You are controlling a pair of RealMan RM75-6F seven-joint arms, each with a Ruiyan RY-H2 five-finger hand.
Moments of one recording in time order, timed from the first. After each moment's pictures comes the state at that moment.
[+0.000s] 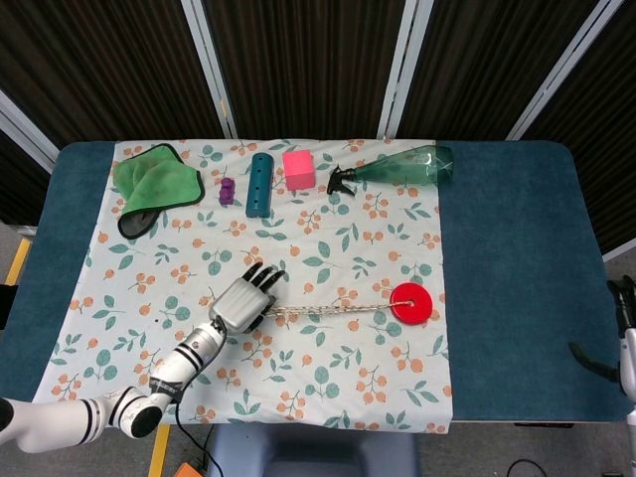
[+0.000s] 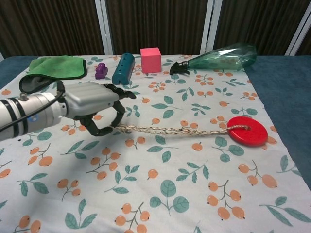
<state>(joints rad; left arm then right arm) -0.85 -1.55 -0.09 -1.47 1.18 0.86 0.55 -0.01 -1.16 0.13 -1.49 -1.40 1.54 0.08</state>
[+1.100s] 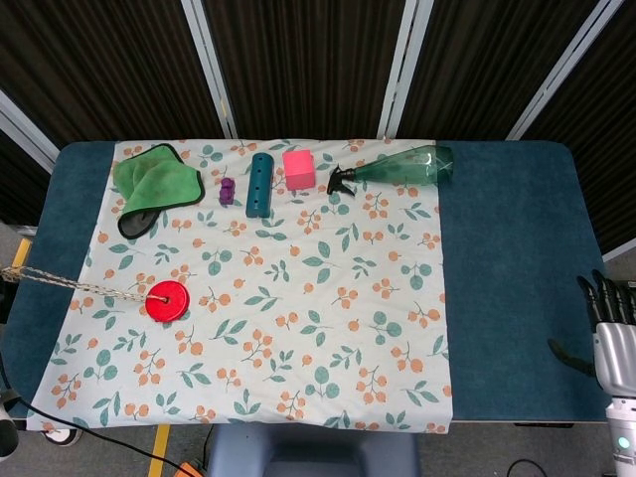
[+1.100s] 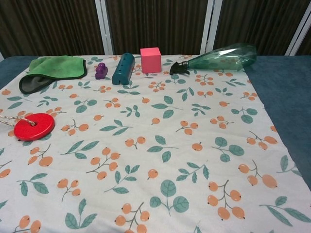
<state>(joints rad) -0.44 -1.16 -0.16 -1.38 0.84 1.33 0.55 0.03 -1.18 0.12 -1.51 -1.45 1.53 0.00</state>
